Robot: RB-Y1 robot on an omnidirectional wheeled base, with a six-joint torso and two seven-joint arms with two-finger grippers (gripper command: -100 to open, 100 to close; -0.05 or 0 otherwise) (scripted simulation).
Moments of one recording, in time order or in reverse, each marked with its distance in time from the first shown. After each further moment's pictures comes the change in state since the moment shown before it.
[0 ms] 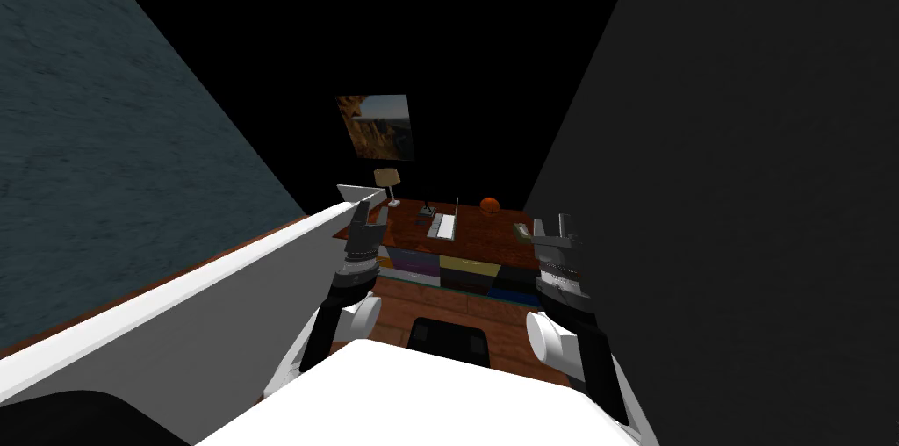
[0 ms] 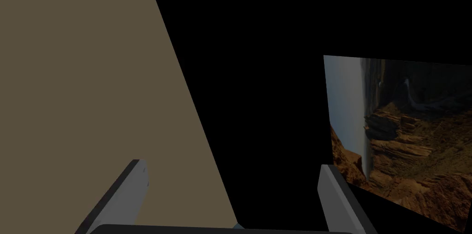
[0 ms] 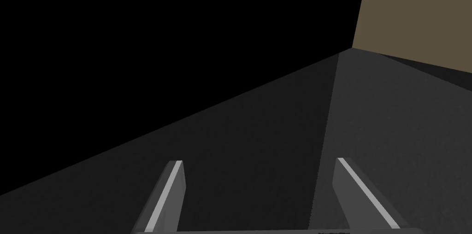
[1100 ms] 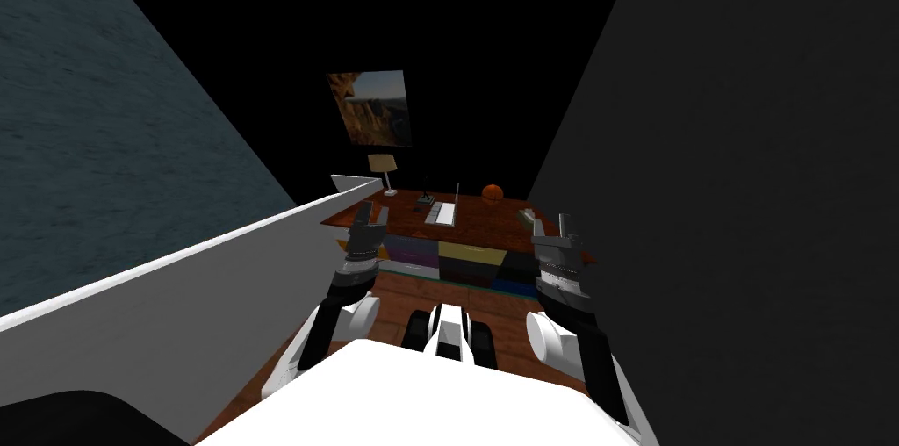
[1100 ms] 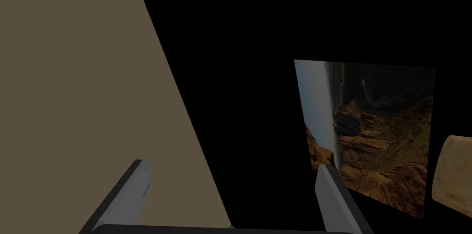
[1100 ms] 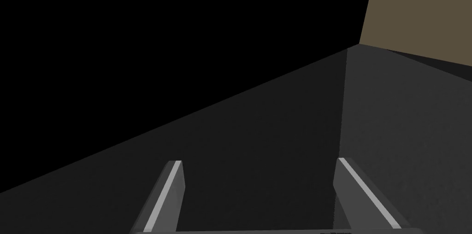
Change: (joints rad) left arm -0.004 0.025 0.008 0.005 -0.003 0.009 -0.001; right arm 0.000 0.000 0.000 0.000 0.000 0.000 0.000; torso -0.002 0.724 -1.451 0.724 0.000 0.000
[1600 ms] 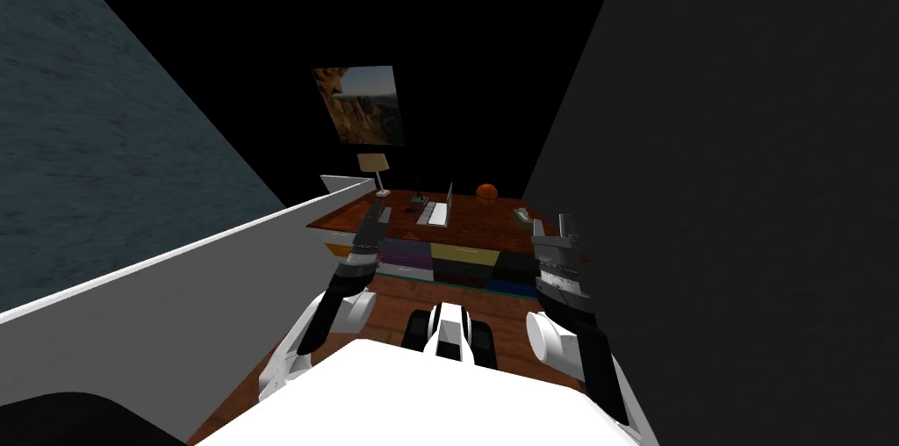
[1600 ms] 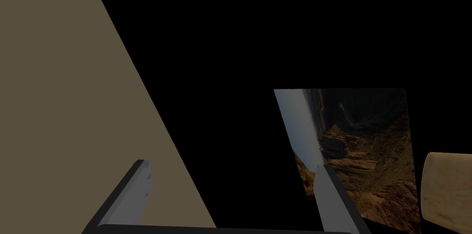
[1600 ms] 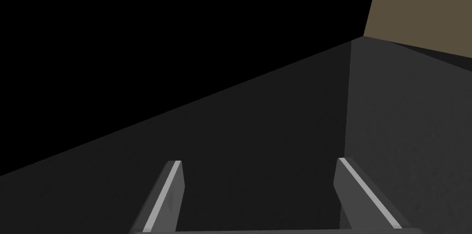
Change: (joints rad) left arm -0.042 0.067 0.039 0.013 -0.032 0.115 -0.022; right arm 0.000 0.000 0.000 0.000 0.000 0.000 0.000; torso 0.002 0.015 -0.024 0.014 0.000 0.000
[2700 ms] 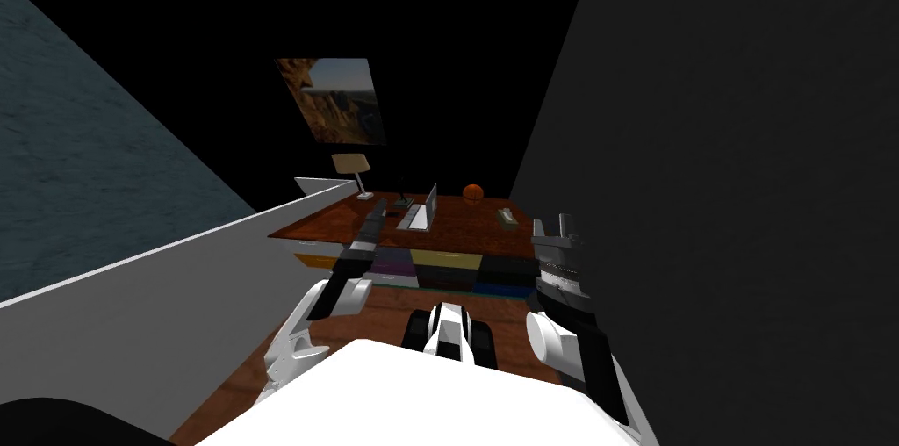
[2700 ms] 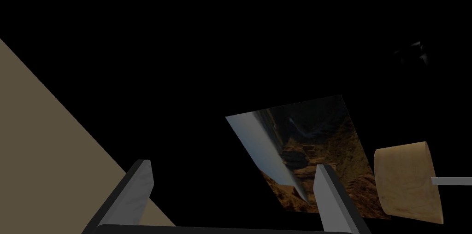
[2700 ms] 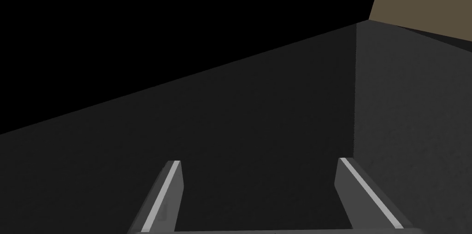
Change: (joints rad) left arm -0.092 0.009 0.116 0.052 -0.067 0.288 -0.043; right arm 0.000 0.000 0.000 0.000 0.000 0.000 0.000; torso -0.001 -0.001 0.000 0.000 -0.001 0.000
